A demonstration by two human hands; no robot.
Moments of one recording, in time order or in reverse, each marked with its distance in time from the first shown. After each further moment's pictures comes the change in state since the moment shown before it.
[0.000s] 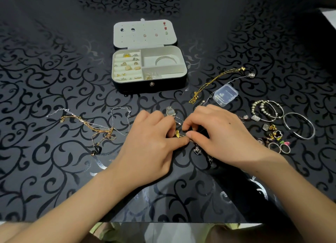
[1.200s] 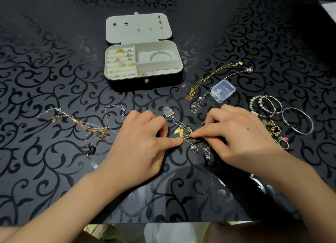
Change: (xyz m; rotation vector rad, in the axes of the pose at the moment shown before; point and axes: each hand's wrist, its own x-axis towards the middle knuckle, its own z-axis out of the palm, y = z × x) left_hand -0.005 -0.006 0.000 -0.070 -0.051 -0.027; right_hand -0.024 0.020 -0.005 -0.141 0.088 -0.071
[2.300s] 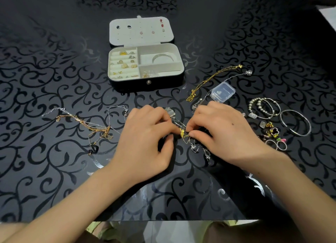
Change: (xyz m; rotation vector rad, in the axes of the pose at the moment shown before) left_hand 0.006 0.009 0.000 -0.177 0.173 -0.191; right_hand 0.020 -0.010 0.010 0.009 0.027 -0.017
